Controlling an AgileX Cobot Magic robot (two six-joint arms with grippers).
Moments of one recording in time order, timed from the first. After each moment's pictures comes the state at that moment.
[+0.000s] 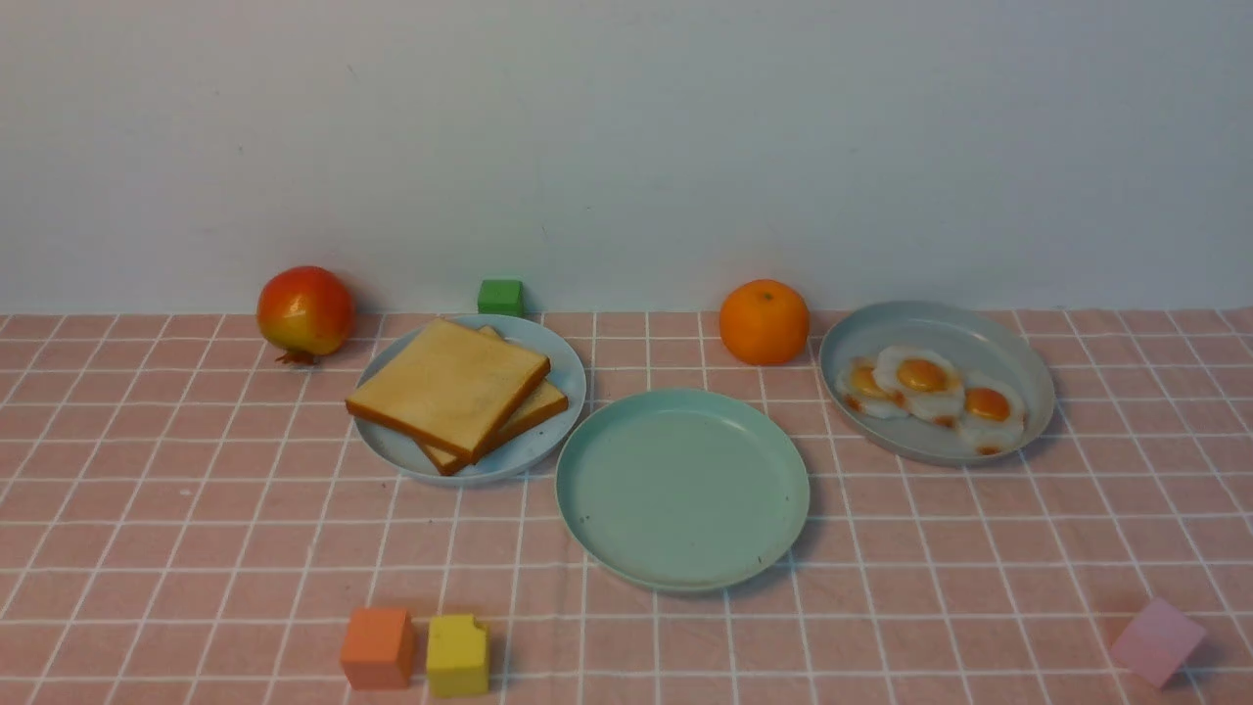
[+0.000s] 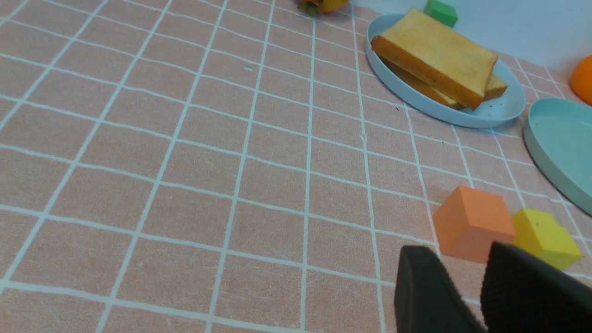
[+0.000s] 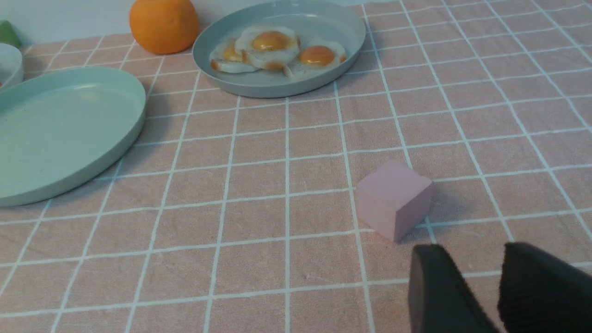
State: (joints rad) right arm -0.01 -0.01 0.02 0.06 0.39 -0.01; left arm -0.03 -0.01 0.02 -0.12 0.36 -0.28
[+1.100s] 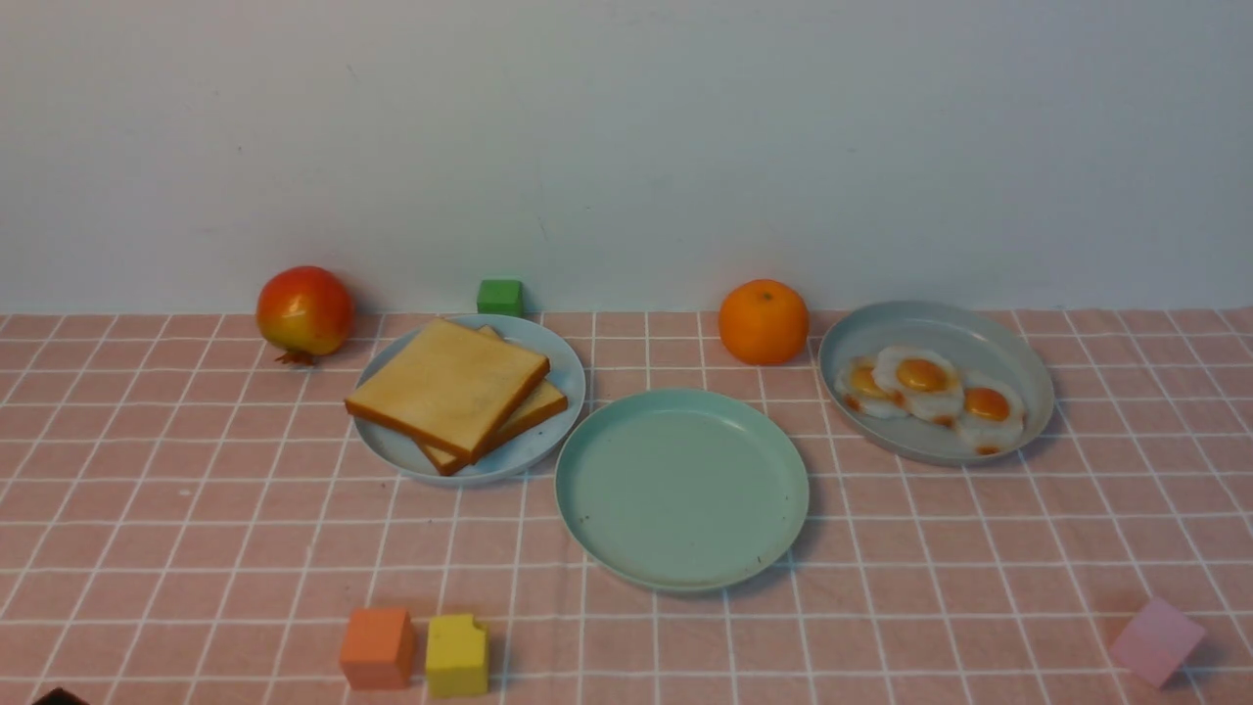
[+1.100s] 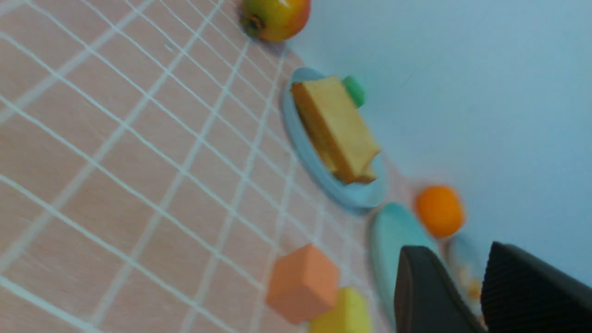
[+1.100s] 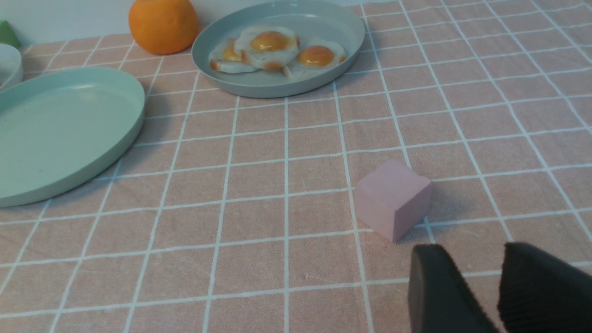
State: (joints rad) right arm -0.01 -0.01 0.02 0.06 0.39 -0.01; left arm -0.03 -0.01 0.03 -0.56 0.17 -0.51
